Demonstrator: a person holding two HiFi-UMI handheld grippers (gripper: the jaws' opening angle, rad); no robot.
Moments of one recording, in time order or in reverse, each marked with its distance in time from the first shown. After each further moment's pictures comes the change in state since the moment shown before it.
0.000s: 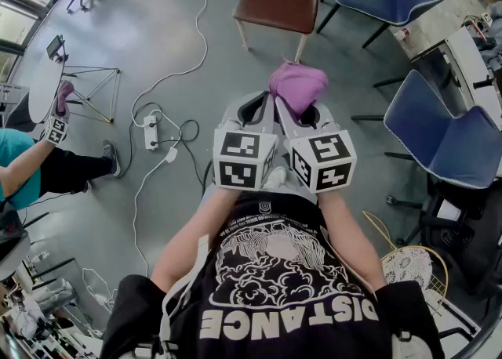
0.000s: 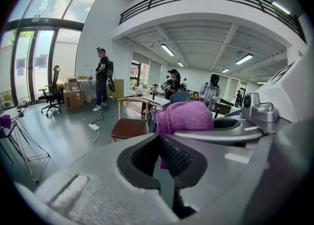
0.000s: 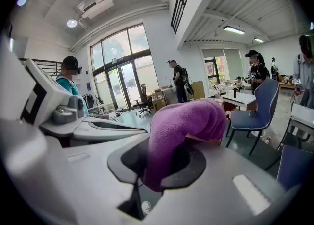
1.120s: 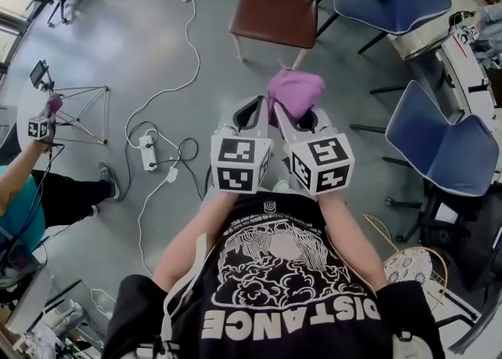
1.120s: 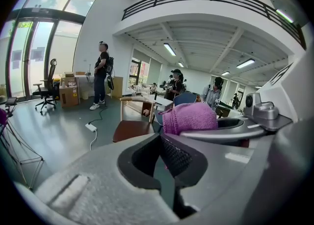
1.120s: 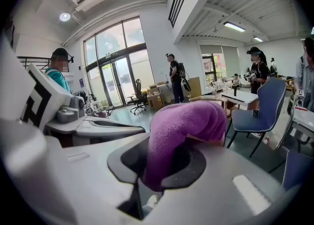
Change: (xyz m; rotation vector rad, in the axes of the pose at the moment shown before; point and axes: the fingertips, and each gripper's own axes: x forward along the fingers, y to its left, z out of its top) left arm 0.062 0.102 0.028 -0.036 0.003 -0.058; right arm 0.110 -0.014 0.030 0.005 0.054 -0.058
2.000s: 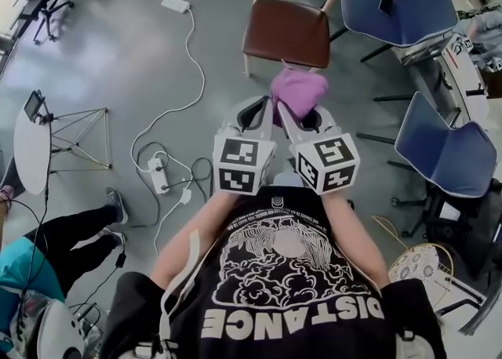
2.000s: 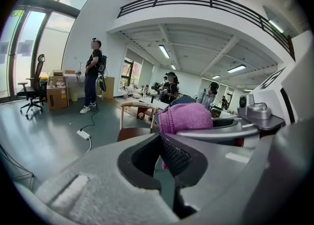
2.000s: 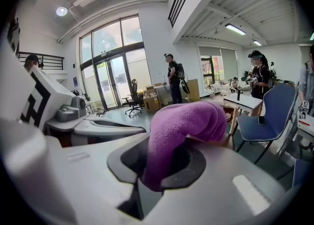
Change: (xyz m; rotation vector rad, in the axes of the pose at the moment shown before) left arm 0.038 0.119 0.053 0.030 -0.012 -0.130; right arm 0.122 0.022 0.063 -0.008 -0.014 -0.058
